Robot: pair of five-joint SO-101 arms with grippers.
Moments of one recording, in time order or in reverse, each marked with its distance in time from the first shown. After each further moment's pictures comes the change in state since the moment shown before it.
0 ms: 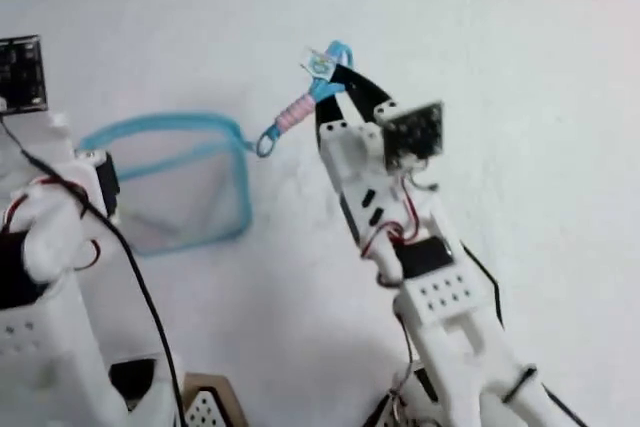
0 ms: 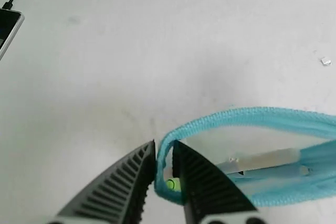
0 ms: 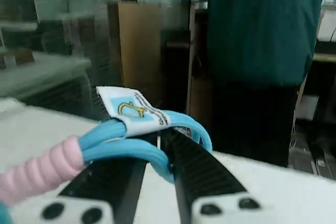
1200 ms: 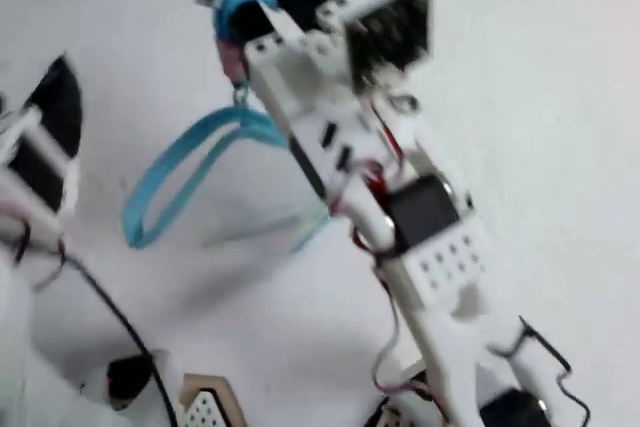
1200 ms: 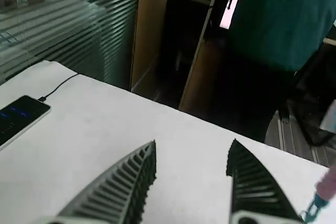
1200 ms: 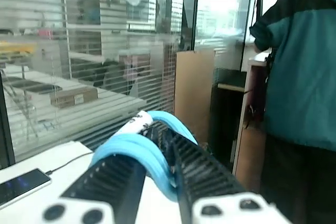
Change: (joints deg) left arm -3.6 2.5 -40.1 6.1 13.4; right arm -11.8 23.3 -57.8 30.7 1.0
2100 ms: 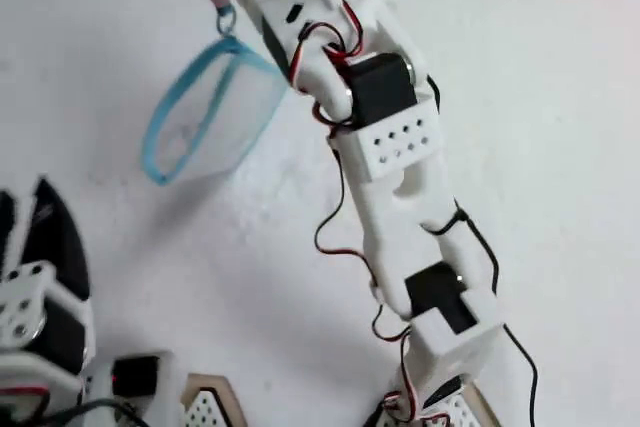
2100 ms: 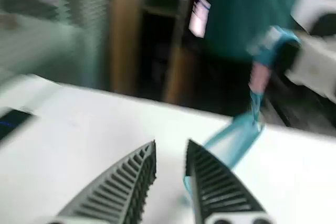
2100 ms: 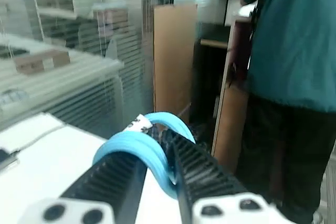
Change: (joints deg) left arm 9.9 -19.0 14.3 4.4 -4.5; right arm 4.4 37.8 -53.4 27.6 0.4
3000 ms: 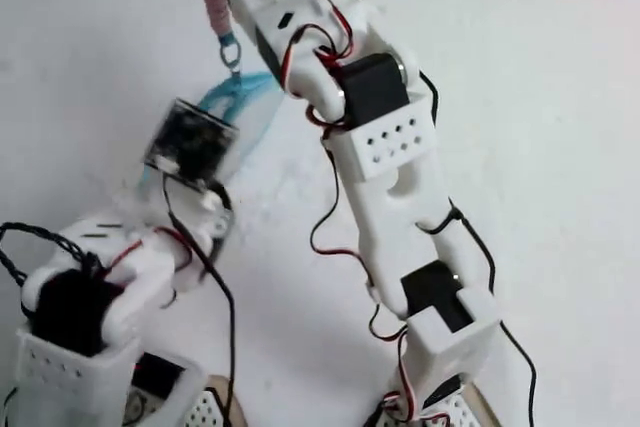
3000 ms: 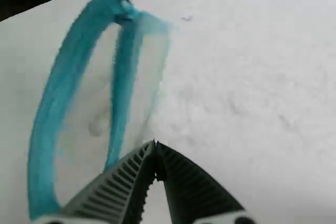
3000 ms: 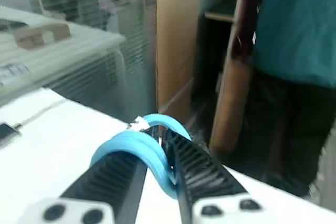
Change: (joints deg) left arm 19.9 0.7 46.2 -18.7 -16.3; right arm 0.6 0.4 -0.1 6.0 0.0
